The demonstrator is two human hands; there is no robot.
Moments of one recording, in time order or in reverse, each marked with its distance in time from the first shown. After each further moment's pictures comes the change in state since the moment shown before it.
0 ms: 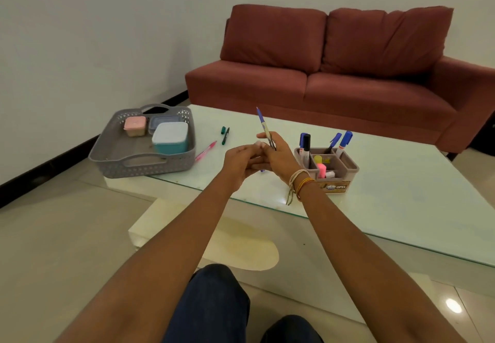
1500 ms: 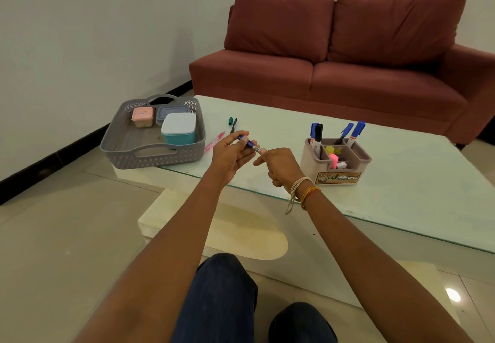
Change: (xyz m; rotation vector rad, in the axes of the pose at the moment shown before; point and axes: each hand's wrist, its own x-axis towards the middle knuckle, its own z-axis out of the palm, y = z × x) left_hand -0.002 0.002 -0.046 -0.077 0.002 0.101; right_hand -0.022 0.014 0.029 -0.301 0.120 0.166
